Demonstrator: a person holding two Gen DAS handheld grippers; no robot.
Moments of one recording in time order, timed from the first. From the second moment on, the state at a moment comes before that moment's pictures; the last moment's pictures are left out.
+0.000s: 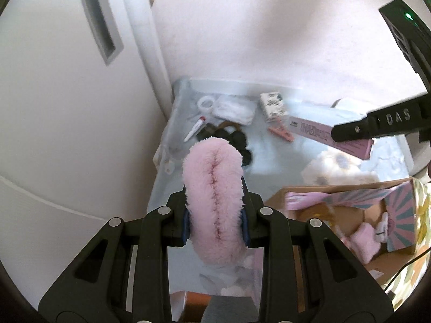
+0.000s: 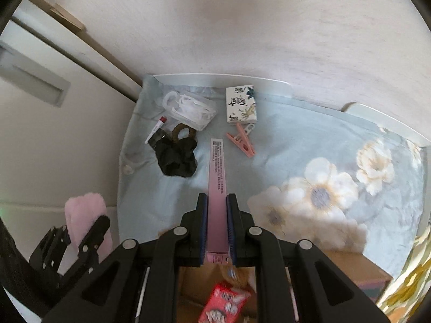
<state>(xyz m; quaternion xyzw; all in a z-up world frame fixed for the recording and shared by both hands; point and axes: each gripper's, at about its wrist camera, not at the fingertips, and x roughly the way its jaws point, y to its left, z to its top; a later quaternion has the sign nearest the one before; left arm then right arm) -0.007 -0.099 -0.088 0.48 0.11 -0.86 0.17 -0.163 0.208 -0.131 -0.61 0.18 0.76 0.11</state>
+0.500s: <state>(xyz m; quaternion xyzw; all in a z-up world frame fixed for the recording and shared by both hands) 0.023 0.001 -0.065 0.46 0.08 -0.87 0.14 -0.047 0.210 -0.095 -0.58 0.18 0.78 0.12</state>
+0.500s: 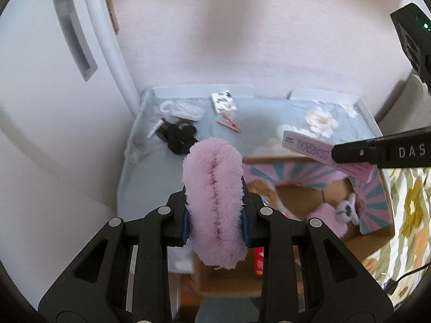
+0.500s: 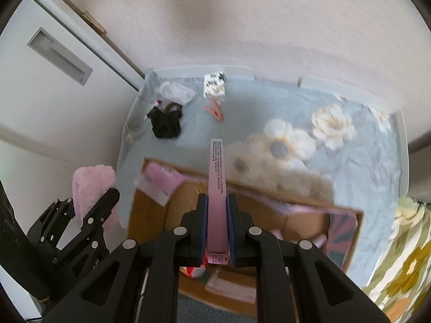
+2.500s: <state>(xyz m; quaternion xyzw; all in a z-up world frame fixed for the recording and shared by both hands) 0.003 0.060 -0.087 0.49 0.02 -0.86 0.12 0.097 0.242 -0.110 -0.53 0.14 0.83 -0.09</state>
